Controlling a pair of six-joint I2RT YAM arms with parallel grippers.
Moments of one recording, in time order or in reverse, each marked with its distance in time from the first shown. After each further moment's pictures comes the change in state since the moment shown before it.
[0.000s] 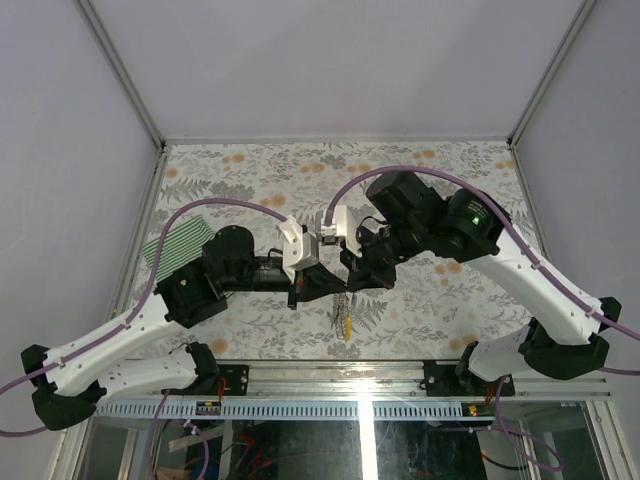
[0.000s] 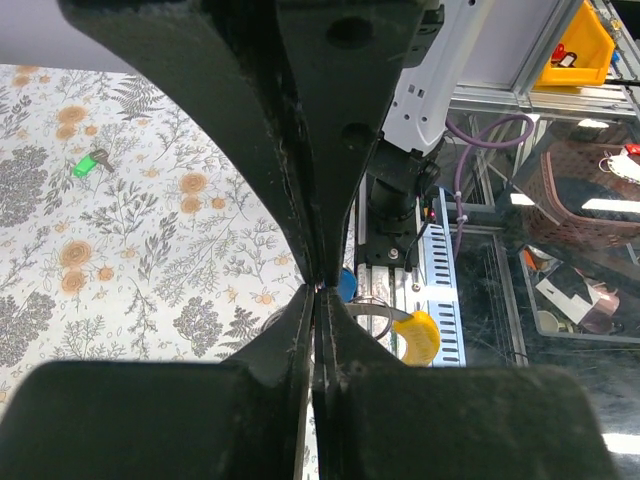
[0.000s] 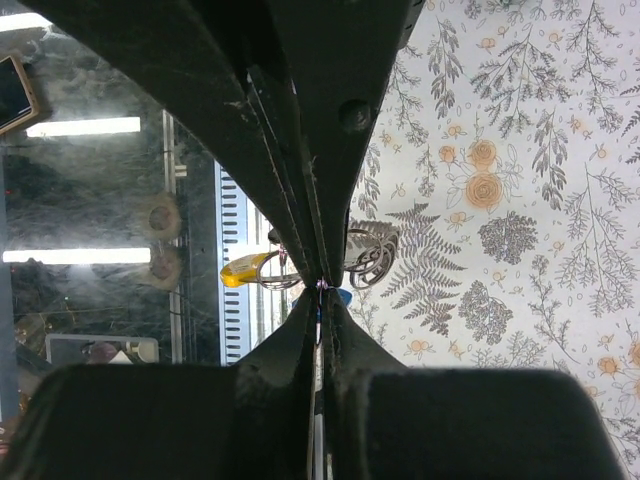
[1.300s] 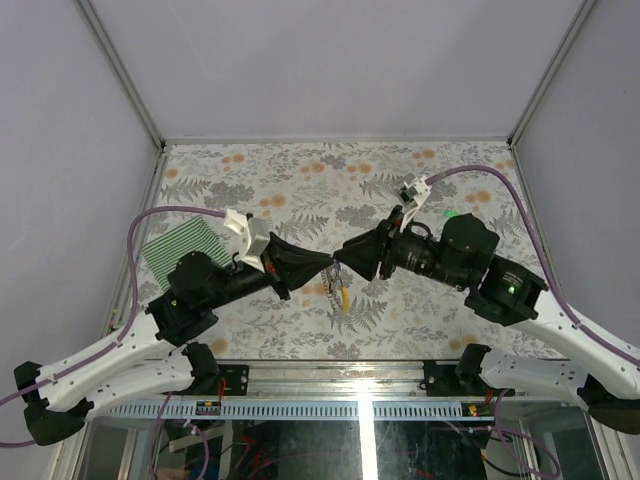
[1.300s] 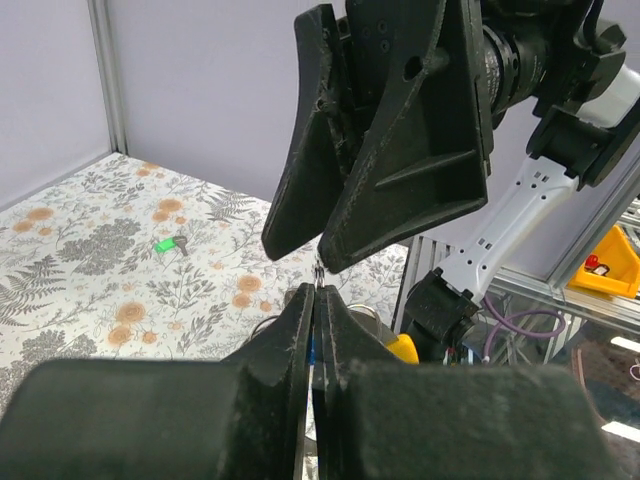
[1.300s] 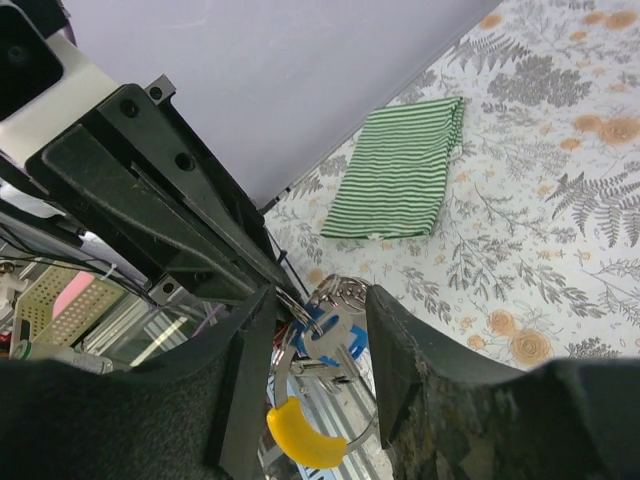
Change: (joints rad) left arm 0.000 -0.177 -0.227 0.413 -0.308 -0.252; right arm 0.008 -0.485 -0.712 1.022 0.393 0.850
